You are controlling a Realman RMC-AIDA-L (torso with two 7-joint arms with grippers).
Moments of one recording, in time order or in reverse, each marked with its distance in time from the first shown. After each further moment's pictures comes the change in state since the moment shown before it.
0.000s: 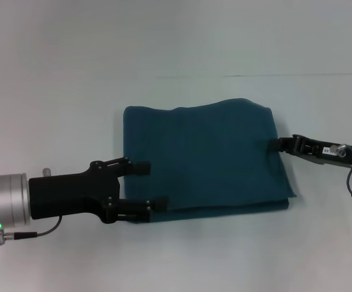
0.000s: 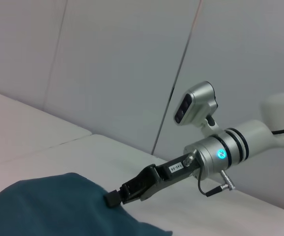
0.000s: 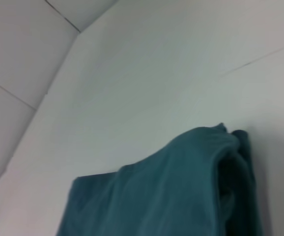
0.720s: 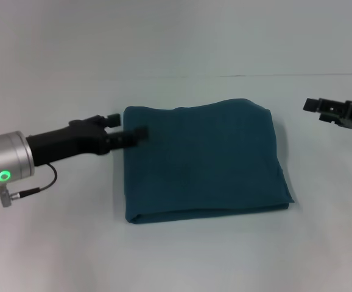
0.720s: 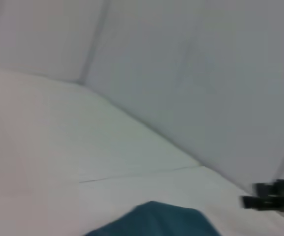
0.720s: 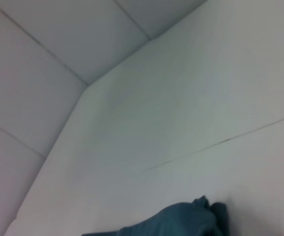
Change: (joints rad) left arm -0.056 -0.008 -0.055 -0.015 -0.052 -0.313 -0.232; right arm -0.044 -0.083 0.101 -0.114 0.005 -0.151 0.050
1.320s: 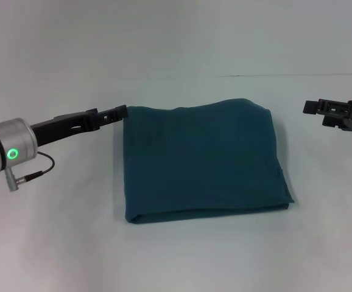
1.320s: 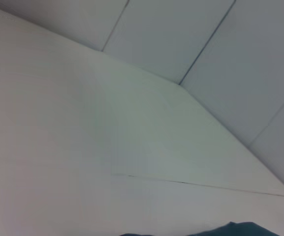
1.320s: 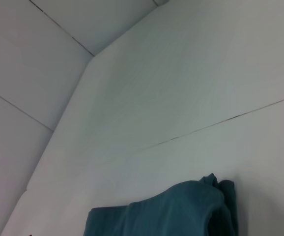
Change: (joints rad) left arm -0.058 0.009 0.020 -0.071 0.007 -0.295 -0.208; right arm 0.021 -0.041 -0.022 -0.015 -0.062 -0.070 0.091
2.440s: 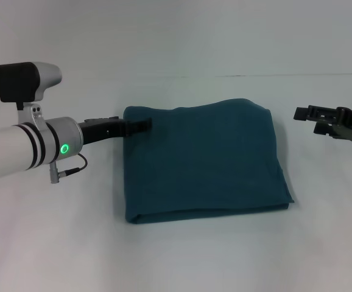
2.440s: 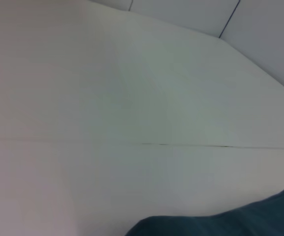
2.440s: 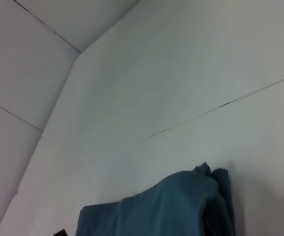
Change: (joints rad) left arm -0.137 -0.022 0.189 -0.147 0.006 -0.341 -0.007; right arm 0.006 0.028 -0.019 0.013 -0.012 0.055 0.040
